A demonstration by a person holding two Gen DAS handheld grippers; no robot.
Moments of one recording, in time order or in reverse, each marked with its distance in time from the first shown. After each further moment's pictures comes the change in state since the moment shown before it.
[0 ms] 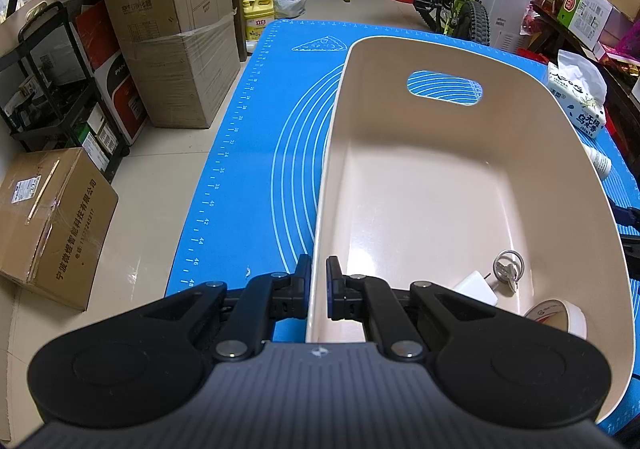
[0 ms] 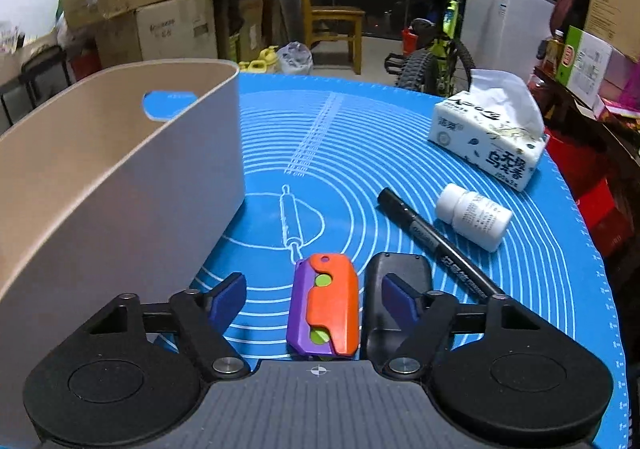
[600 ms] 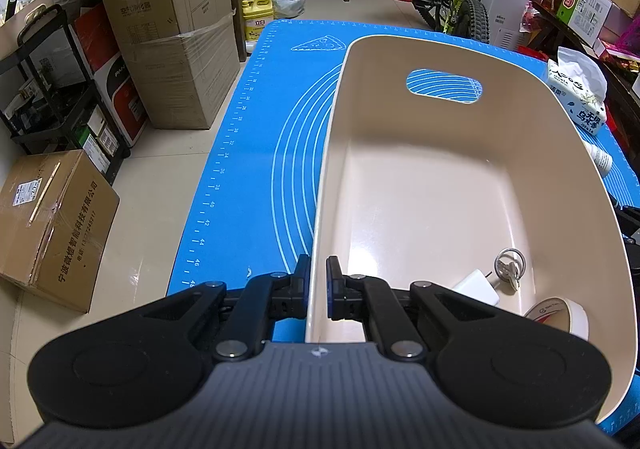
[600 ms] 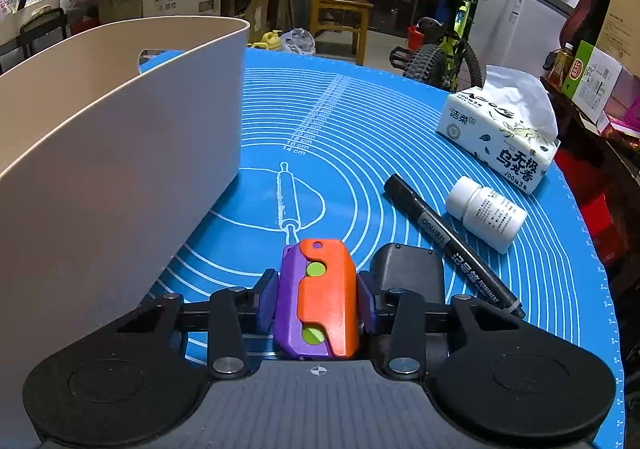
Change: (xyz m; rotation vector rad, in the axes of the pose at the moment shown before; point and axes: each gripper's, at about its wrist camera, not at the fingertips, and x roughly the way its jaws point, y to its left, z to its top) left arm 0.000 0.000 0.000 0.009 0.001 0.004; right arm 0.021 0.008 -0.006 -0.070 0.026 -0.040
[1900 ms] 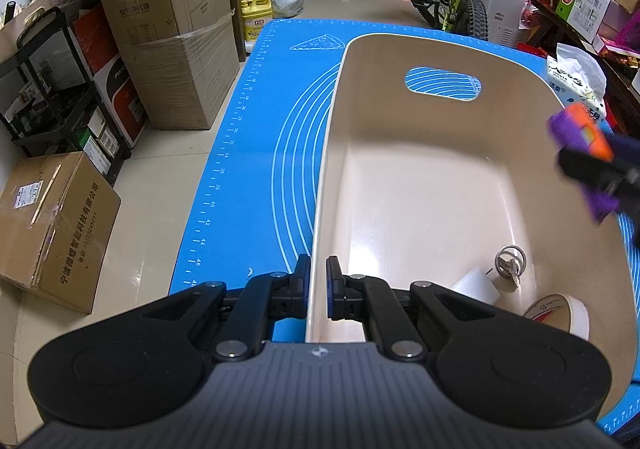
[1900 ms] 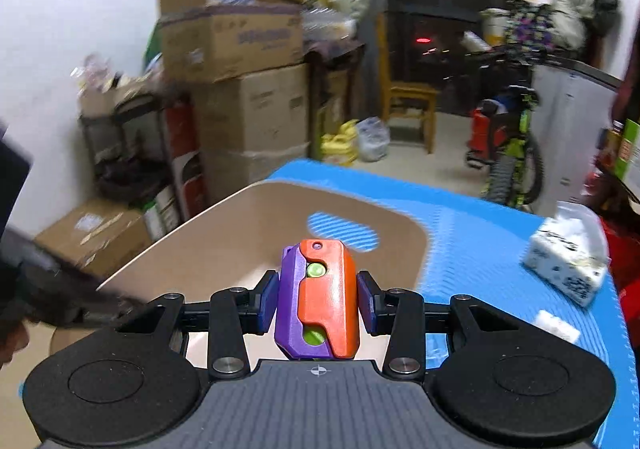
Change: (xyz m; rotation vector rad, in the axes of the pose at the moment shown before) left arm 0.001 -0.003 -0.001 0.012 0.002 0.006; right arm -0.110 0.092 0.065 -0.053 -0.229 0.212
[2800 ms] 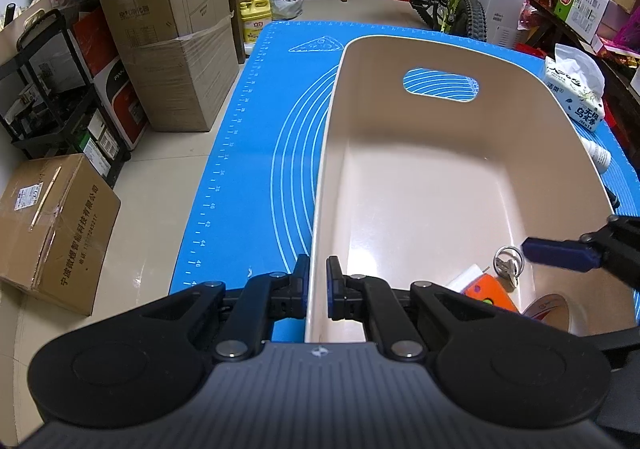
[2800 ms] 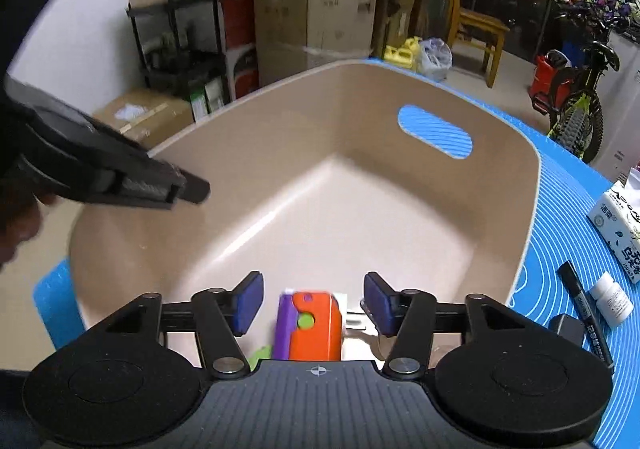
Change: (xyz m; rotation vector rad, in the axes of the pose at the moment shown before) left arm -0.003 0.000 0.002 0.004 -0.002 0.001; right arm 0.029 0.040 -0.022 -0.121 0.272 0.114
